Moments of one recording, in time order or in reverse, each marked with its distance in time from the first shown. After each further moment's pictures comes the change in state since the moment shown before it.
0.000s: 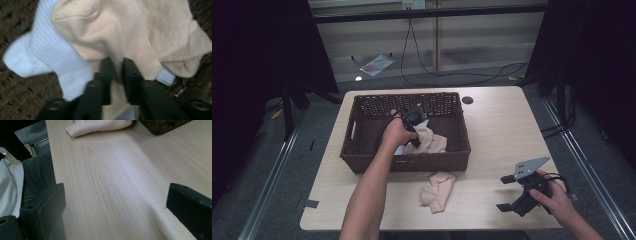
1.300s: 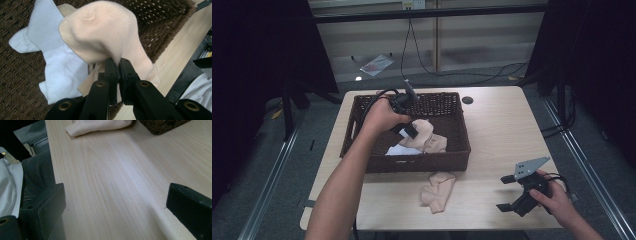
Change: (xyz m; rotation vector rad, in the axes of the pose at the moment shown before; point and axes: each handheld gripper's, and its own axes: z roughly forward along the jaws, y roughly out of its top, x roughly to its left) left arm -0.029 -0.006 -0.111 -0.031 -0.160 0.006; right arm 0.000 0.000 0.000 -0.001 -0.005 -0.001
